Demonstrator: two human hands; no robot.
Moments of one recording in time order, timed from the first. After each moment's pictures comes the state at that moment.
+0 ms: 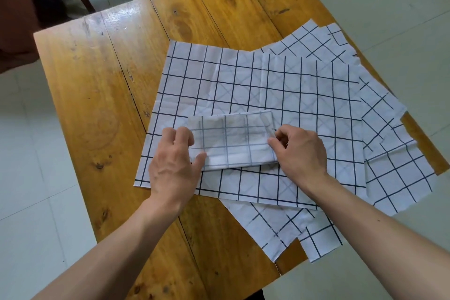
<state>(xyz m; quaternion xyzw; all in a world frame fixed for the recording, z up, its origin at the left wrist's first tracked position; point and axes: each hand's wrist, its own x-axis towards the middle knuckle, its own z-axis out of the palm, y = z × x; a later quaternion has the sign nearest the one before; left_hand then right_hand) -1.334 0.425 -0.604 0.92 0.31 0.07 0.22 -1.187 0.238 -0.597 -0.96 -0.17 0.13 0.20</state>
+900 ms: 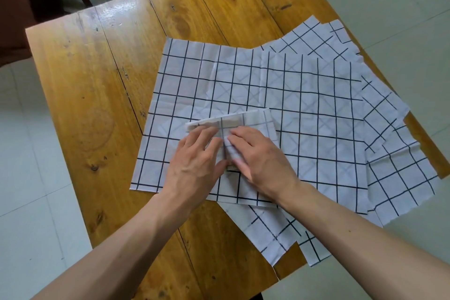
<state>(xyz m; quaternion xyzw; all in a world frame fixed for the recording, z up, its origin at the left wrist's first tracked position) -1.314 0.413 -0.618 0.98 0.11 0.01 0.15 -1.211 0.266 -0.619 -0.85 -0.48 0.12 0.19</state>
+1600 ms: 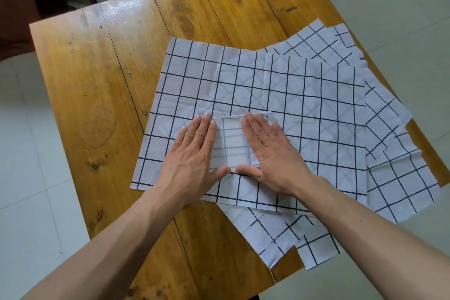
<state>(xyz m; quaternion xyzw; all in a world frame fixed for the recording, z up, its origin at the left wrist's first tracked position) -1.315 0.429 -0.624 0.98 0.11 -0.16 0.09 -1.182 0.253 -0.620 -0.85 -0.47 0.23 -0.02</state>
